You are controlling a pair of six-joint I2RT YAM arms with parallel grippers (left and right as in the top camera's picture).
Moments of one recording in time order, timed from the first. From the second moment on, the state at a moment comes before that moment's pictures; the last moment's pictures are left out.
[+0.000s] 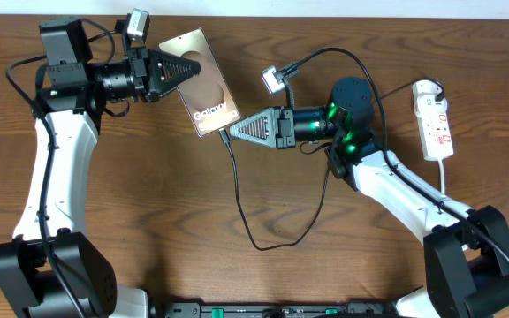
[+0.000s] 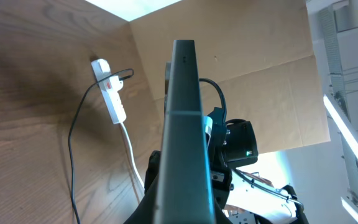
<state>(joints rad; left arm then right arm) 0.14 1.64 1.39 -0.36 1.46 -0.61 0.45 1.68 1.00 0.73 -1.22 1.15</state>
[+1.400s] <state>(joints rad) 0.13 1.65 1.24 -0.51 1.24 -0.43 0.33 1.68 1.05 -0.47 -0.77 0.40</state>
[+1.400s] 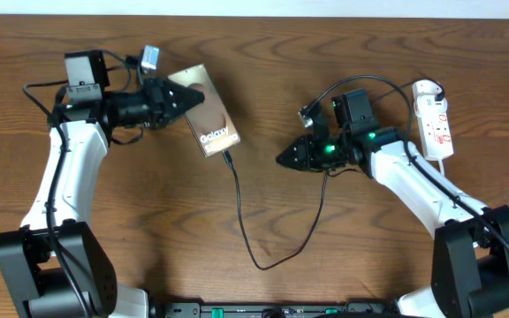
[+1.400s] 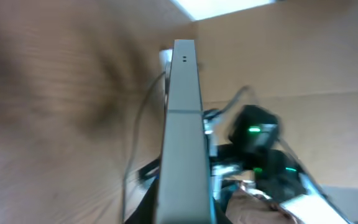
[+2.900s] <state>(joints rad) -0.01 2.02 1.23 -0.71 0.81 -0.17 0.33 1.64 1.22 -0.83 -0.45 0.27</state>
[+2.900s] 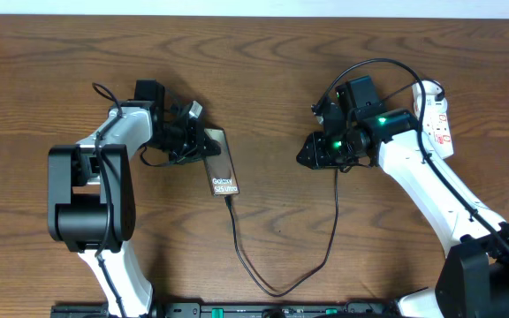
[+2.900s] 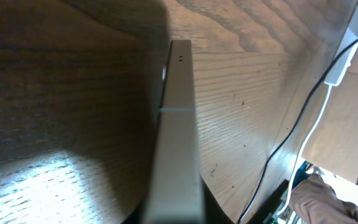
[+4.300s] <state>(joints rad) -0.02 1.96 1.31 -0.91 0.17 -0.20 0.31 1.62 1.22 -0.86 -0.42 0.25</state>
